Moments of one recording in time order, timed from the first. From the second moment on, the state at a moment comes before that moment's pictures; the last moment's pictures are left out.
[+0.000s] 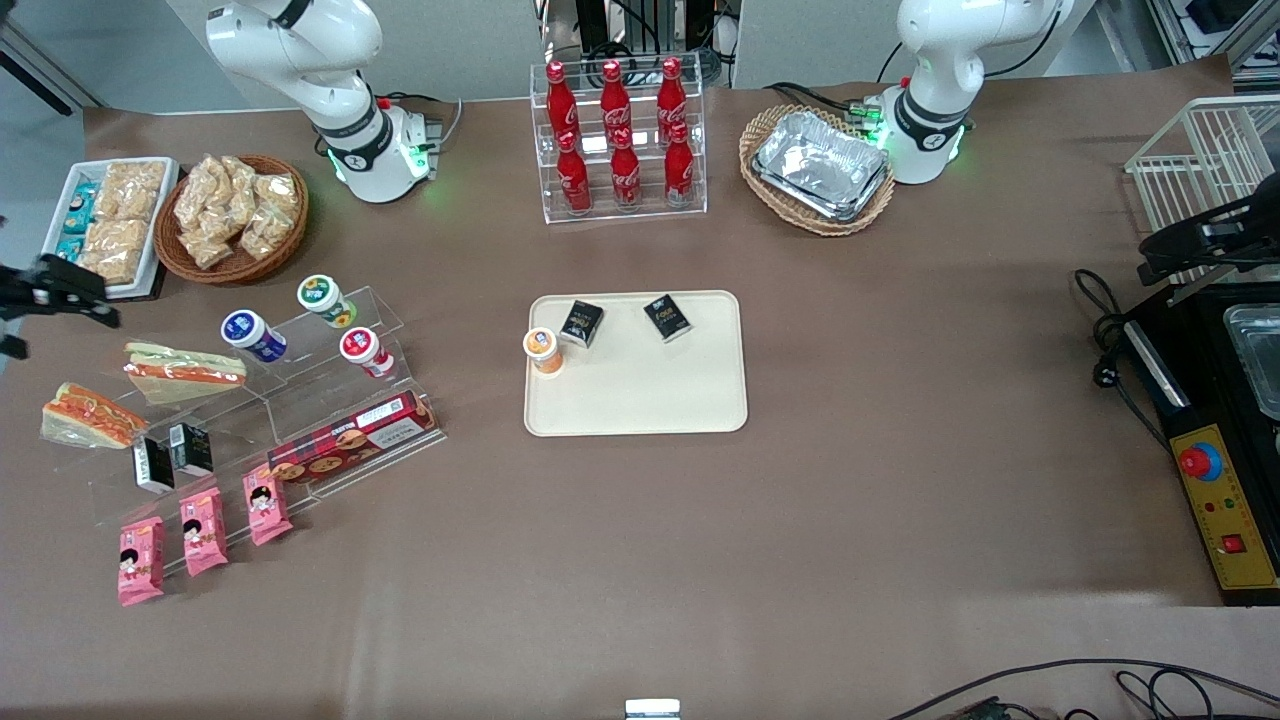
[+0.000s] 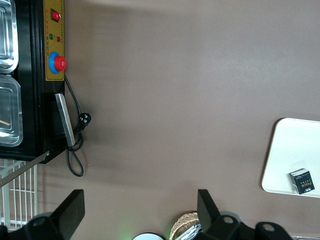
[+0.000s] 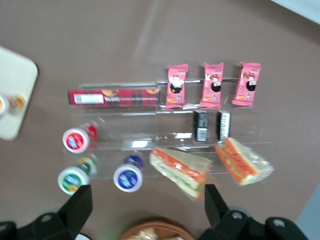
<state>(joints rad) 0.03 0.07 -0.20 -1.46 0.01 1.50 -0.57</state>
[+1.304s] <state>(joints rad) 0.01 0.08 -0.40 -1.73 0.01 1.80 -1.67</state>
